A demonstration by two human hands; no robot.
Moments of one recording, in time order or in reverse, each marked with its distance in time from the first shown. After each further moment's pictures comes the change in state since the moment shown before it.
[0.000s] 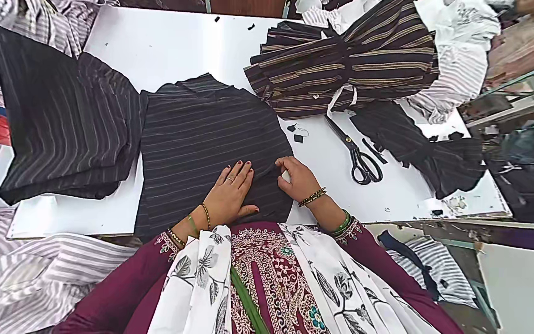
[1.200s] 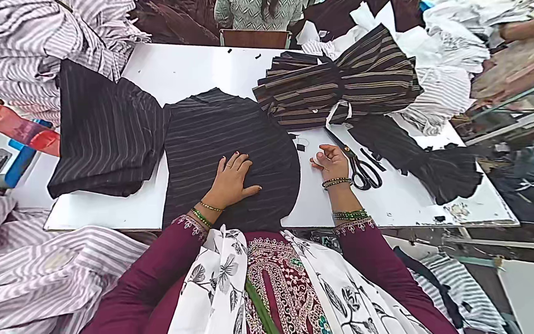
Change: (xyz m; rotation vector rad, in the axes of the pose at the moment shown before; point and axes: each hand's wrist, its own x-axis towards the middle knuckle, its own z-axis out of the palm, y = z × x) left_hand 0.024 -0.028 -0.006 -0.091 0.164 -0.207; right_hand 0.016 0.054 -0.022 1.018 0.672 0.179
